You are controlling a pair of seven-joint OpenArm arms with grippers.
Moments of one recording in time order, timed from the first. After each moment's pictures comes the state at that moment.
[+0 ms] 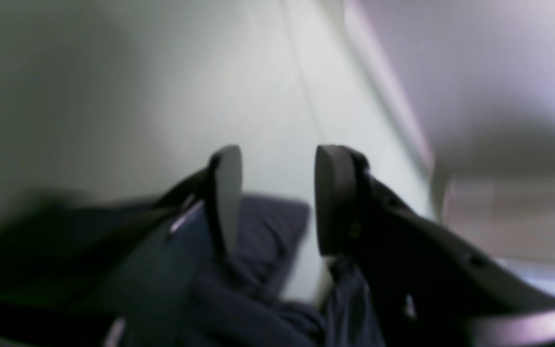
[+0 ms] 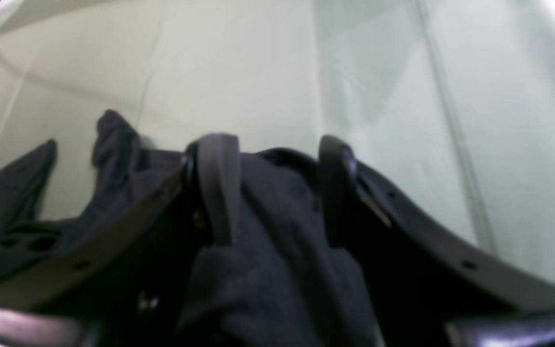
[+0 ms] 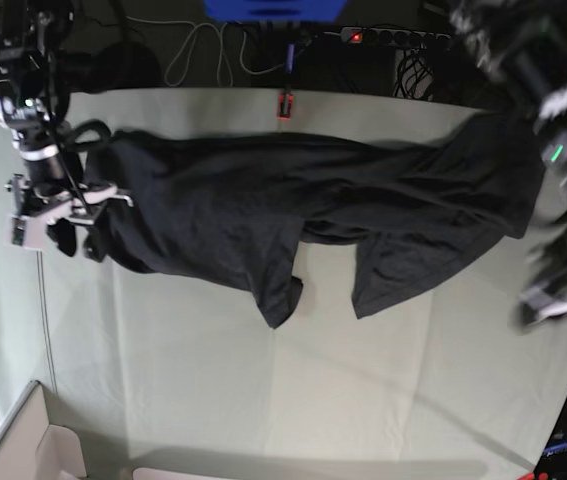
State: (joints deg) left arm -10.9 -7.9 -33.6 86.7 -42.3 0.6 56.3; right arm -21.9 12.1 8.7 107.4 24.2 0.1 -20.9
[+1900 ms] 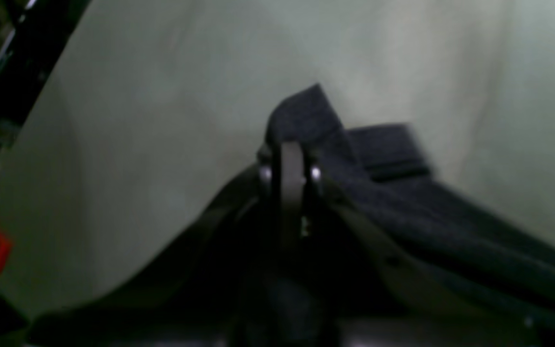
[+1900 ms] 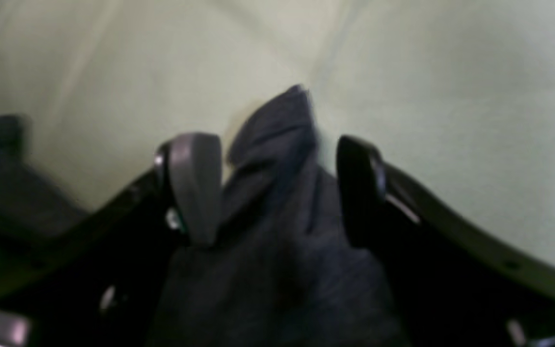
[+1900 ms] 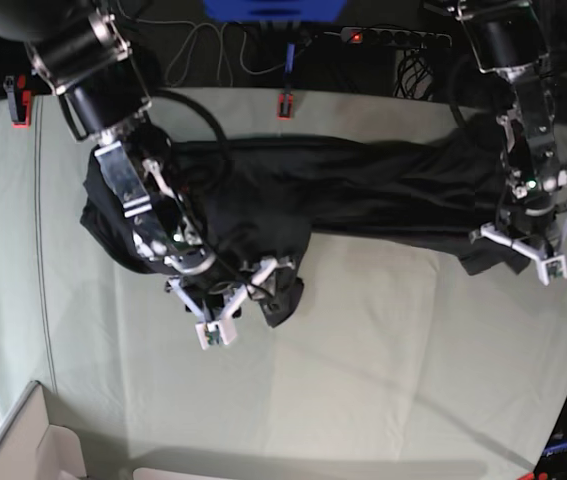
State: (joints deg) left arm 1.3 -7.2 -22.7 80.6 1.3 -0.5 29.2; right arm 13.9 6.3 -24.1 67.6 24.3 0.1 -22.0
